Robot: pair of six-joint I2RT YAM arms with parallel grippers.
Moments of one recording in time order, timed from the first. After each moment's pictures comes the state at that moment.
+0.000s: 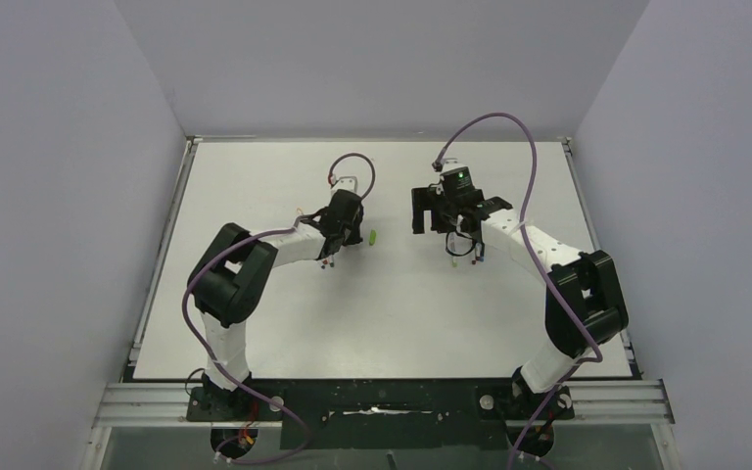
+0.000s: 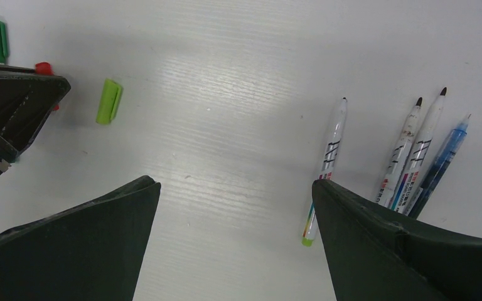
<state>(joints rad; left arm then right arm) -0.59 1.95 1.14 0.05 -0.28 -0.48 0.43 1.64 1.17 -0.35 0.04 0.25</state>
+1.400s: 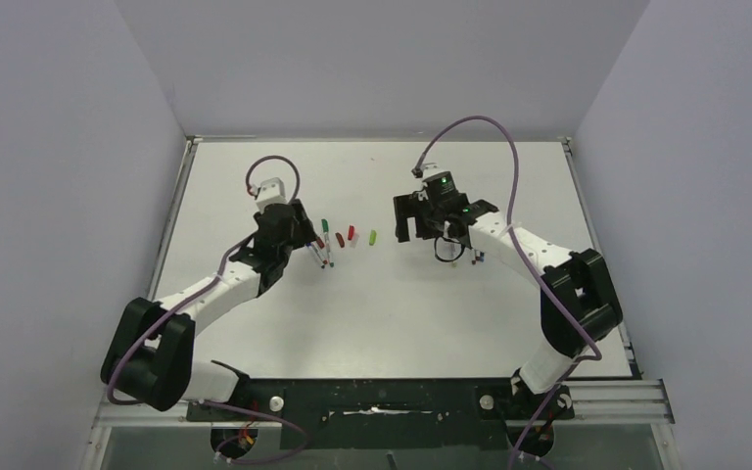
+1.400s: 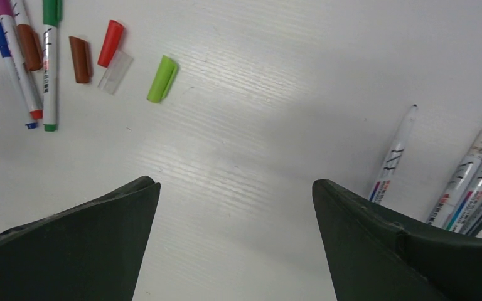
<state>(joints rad) -0.44 1.39 0.74 0.13 -0.36 -0.56 0.50 1.65 1.17 -0.34 0.01 0.25</state>
